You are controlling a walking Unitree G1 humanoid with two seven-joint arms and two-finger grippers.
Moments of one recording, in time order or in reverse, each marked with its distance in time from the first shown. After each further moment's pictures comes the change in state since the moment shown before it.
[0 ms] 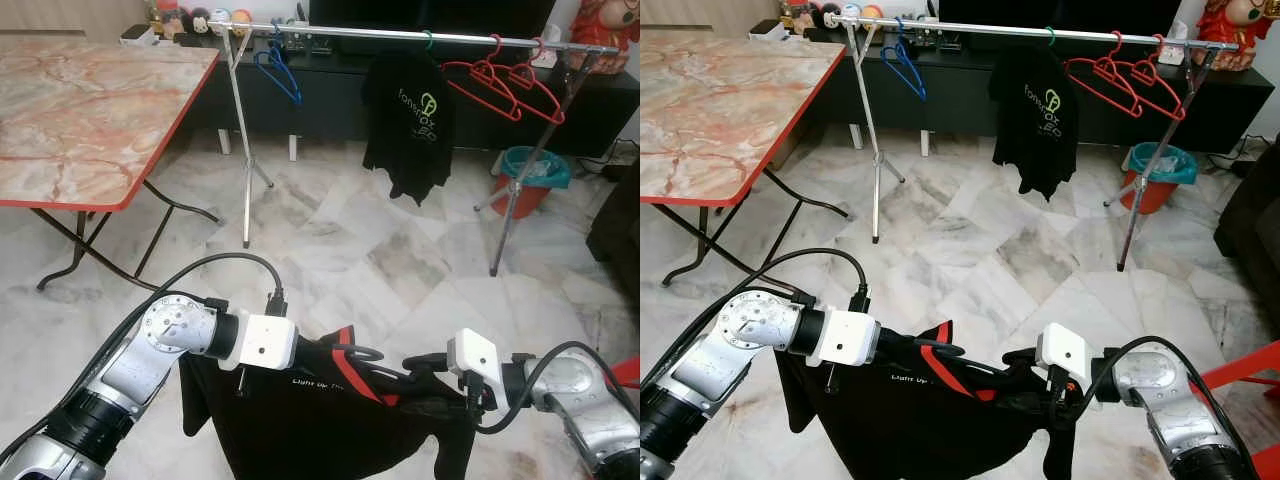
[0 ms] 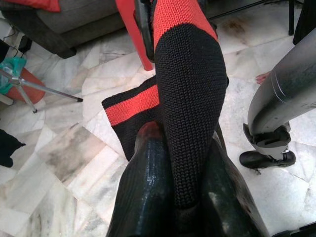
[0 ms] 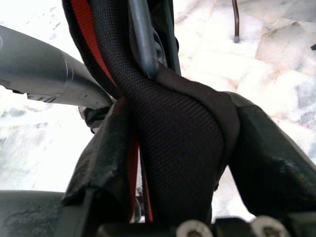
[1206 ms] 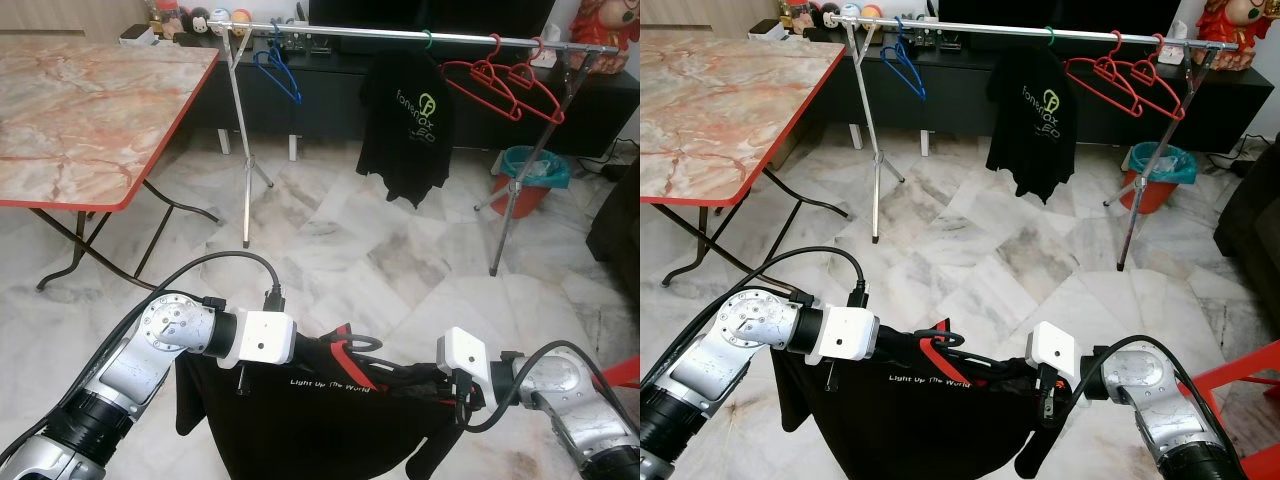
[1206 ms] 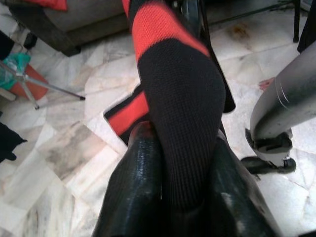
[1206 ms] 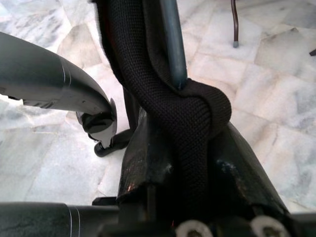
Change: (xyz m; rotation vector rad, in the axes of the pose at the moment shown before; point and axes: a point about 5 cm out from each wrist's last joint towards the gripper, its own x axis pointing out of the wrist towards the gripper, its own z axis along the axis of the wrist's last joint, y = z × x) left arm 0.000 0.002 0.000 -0.029 -0.011 0.024; right arm 0.012 0.000 0.004 -0.011 -0.016 -0.003
